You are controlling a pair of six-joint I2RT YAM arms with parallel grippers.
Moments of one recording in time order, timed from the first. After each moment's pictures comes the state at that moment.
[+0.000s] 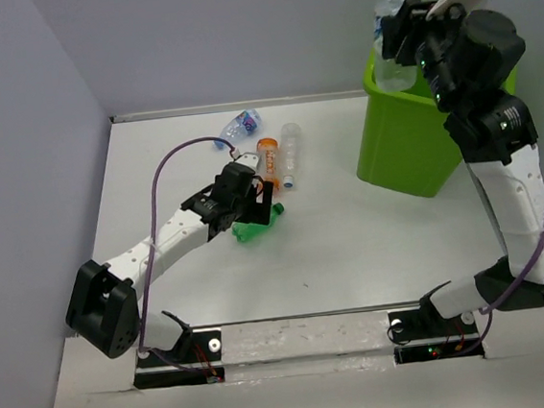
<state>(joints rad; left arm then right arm) -0.67 1.36 0.98 -0.44 -0.18 -0.29 0.52 1.37 2.04 -0.52 0.35 0.08</state>
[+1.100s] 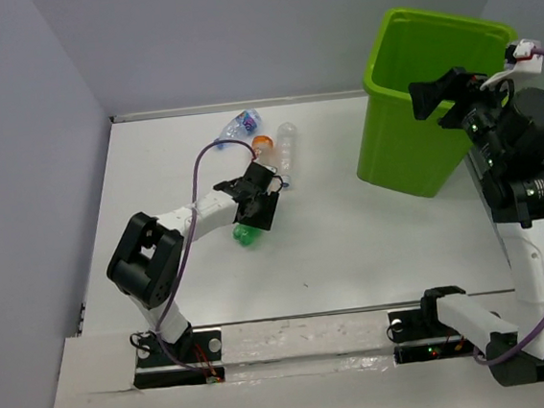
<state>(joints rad) -0.67 1.71 1.09 -0.48 -0.18 -0.23 0.03 0.99 1.48 -0.42 -0.10 0.34</state>
